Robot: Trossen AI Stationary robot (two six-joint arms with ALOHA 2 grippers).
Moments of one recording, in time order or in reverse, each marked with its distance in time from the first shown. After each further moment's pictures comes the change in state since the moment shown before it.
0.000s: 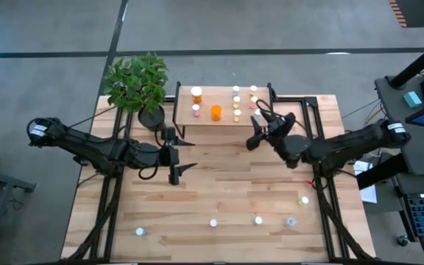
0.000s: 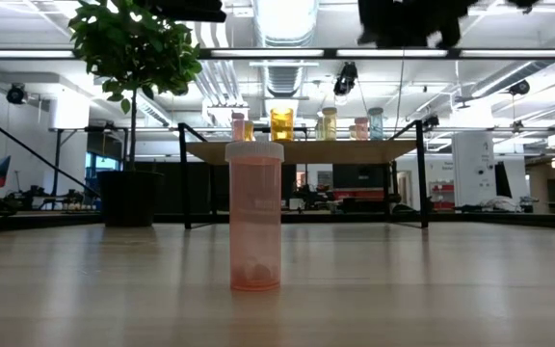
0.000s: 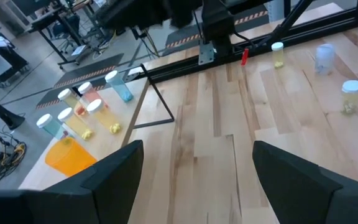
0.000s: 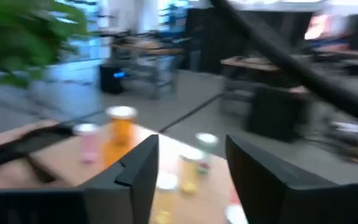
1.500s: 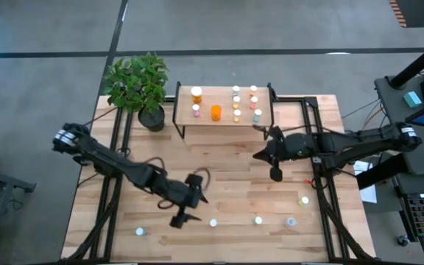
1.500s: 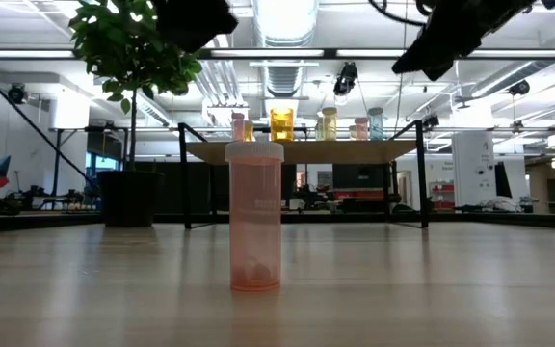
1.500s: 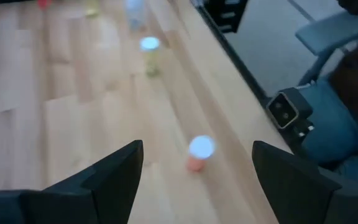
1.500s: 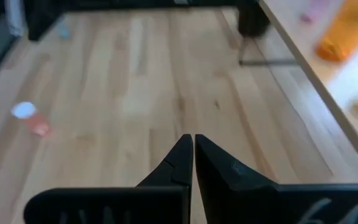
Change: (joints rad) left arm -0.175 0.390 0.145 -0.005 0.486 -0.304; right arm -0.063 -0.227 -0.020 -0.715 -1.022 0.098
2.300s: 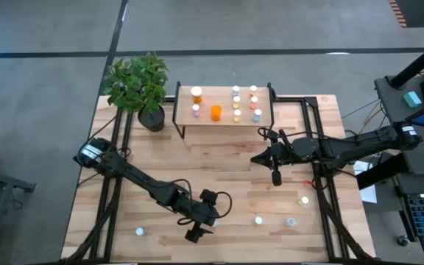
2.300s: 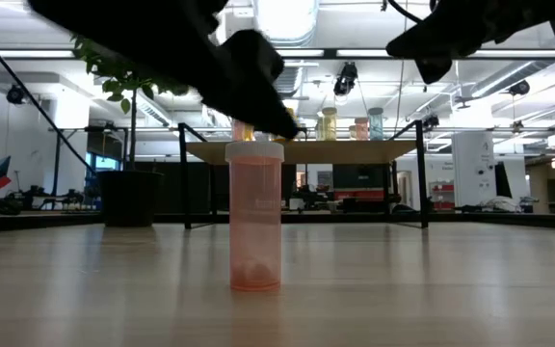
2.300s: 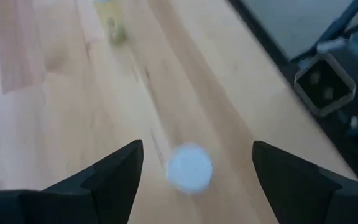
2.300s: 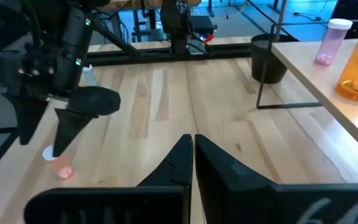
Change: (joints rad) left arm -0.048 0.352 0.146 0.090 -0.021 0.021; right arm 0.056 -0.046 -0.180 0.378 0.001 0.019
